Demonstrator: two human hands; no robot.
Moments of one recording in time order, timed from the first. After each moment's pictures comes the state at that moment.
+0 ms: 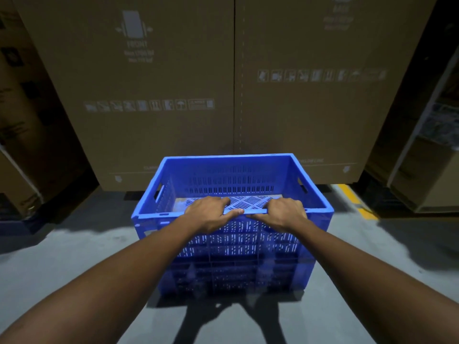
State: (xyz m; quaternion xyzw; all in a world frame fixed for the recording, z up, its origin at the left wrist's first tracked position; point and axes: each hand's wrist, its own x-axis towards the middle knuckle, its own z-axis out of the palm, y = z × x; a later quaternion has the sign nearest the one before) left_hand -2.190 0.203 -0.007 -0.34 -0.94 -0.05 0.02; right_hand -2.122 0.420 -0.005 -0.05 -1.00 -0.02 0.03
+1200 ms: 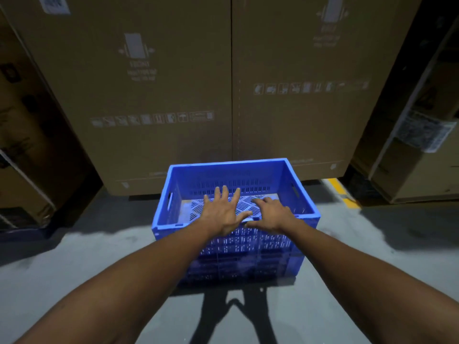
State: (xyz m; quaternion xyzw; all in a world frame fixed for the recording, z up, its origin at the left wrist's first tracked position) left_hand -2.154 0.207 0.068 -0.29 -0.96 0.01 -0.04; right_hand -2.098 0.380 0.058 -0.07 -0.99 0.12 -0.09
